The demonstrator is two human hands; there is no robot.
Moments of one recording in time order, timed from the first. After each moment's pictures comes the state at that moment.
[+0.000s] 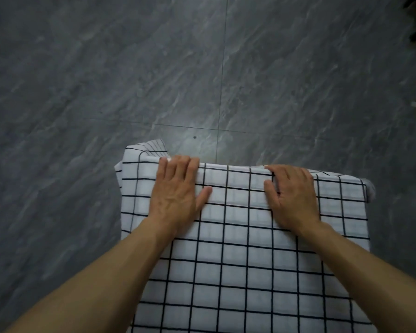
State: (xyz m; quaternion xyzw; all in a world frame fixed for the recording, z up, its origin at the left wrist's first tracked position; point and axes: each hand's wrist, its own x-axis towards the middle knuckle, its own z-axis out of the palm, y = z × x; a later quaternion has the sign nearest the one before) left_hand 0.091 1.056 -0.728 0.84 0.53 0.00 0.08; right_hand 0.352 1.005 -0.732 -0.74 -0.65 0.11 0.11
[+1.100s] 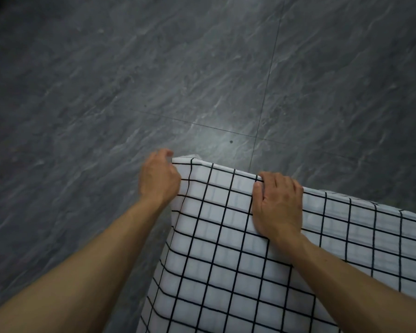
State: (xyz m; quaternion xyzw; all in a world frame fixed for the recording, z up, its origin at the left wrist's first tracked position) left_hand -0.019 1.107 -0.717 0.54 0.79 0.12 0.28; right_hand 0.223 1.043 -0.741 -0.75 -0.65 0.11 0.08
